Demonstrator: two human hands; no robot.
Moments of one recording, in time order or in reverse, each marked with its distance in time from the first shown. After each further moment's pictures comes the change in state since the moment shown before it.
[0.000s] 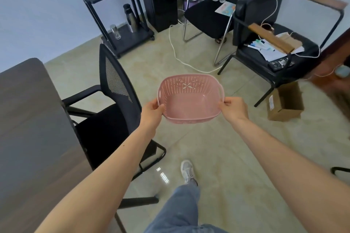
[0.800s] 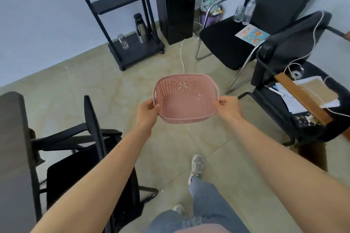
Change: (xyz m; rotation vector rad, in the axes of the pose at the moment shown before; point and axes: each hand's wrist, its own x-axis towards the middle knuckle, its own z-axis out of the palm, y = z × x) left_hand 0.267 0.144 0.040 -0.084 0.153 -0.016; right_hand 0.296 -0.166 0.042 -0.103 -0.152 -0.134
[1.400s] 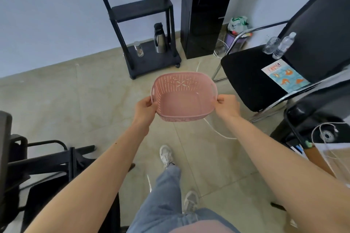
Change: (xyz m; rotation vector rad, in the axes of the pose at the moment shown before) left_hand 0.221 0.096 0.011 -0.159 0.169 -0.044; right_hand 0.231 -0.149 0.028 -0.110 -0.125 -0.161
